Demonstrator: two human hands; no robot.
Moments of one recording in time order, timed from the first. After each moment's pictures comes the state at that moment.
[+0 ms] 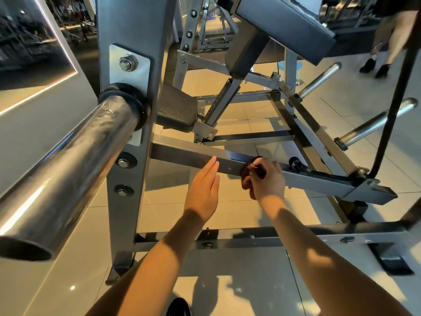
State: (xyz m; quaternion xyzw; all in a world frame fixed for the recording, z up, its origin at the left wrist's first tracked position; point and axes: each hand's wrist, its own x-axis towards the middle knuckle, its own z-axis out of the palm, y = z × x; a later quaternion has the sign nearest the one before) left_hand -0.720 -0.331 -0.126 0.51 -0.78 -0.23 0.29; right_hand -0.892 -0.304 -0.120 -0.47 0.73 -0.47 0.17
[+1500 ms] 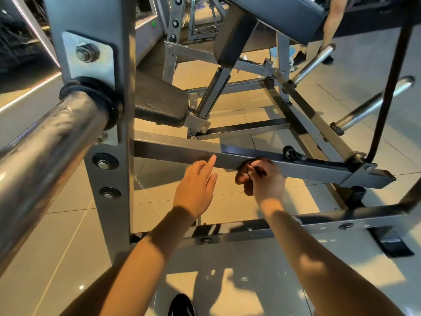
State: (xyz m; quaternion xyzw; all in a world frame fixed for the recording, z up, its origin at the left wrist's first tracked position) left_hand -0.721 -0.342 -0.127 0.52 -0.83 -0.09 0.18; right_hand -0.909 -0.303 -0.162 -0.41 0.73 -0.52 0.18
